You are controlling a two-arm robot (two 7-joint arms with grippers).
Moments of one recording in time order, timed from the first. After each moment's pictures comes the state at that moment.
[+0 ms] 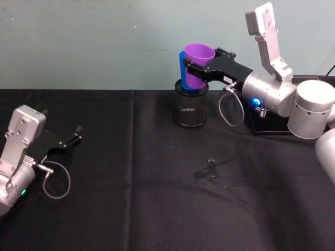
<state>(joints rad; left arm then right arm) -0.20 0.60 0.45 -1.41 -0.25 -0.12 0.03 0.69 0.26 -0.42 -1.09 0.35 0.11 0.47</state>
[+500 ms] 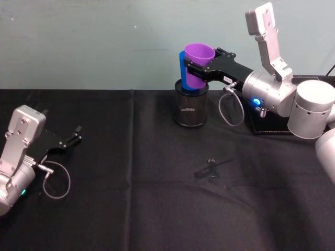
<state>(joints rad) -0.20 0.60 0.45 -1.41 -0.25 -0.12 0.03 0.69 0.26 -0.42 -1.09 0.35 0.11 0.47</state>
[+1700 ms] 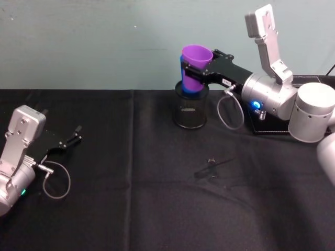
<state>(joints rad) -0.20 0.60 0.45 -1.41 -0.25 -0.12 0.03 0.66 0.28 -0.42 -1.14 0.35 0.11 0.48</state>
